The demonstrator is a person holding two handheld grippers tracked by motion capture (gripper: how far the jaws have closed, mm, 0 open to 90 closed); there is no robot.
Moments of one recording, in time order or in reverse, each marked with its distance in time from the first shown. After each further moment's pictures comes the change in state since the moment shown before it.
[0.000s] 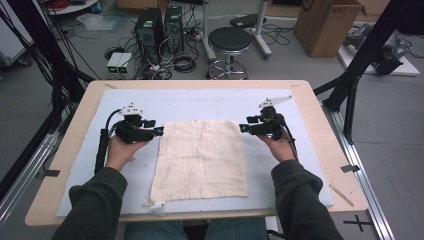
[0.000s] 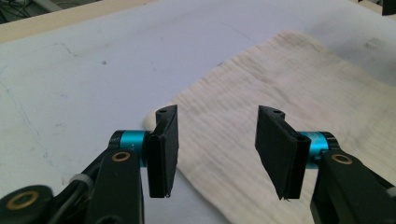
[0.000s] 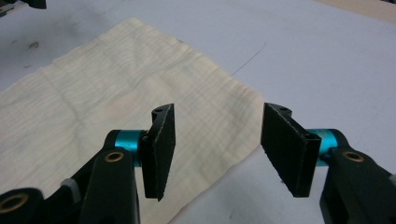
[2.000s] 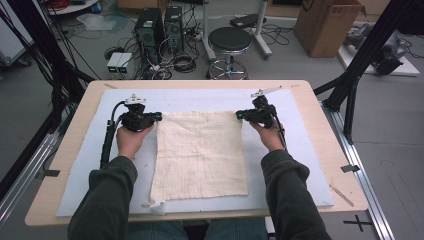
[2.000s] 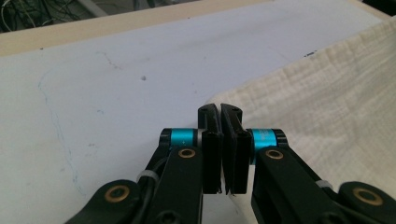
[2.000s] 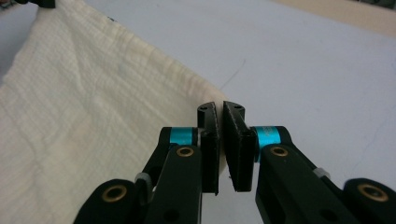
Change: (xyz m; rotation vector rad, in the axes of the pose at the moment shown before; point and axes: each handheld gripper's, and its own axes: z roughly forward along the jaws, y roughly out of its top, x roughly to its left) left arm 0.017 0.012 0.024 -0.038 0.117 -0.084; right arm -0.016 0.025 0.029 0.000 -0.037 0.031
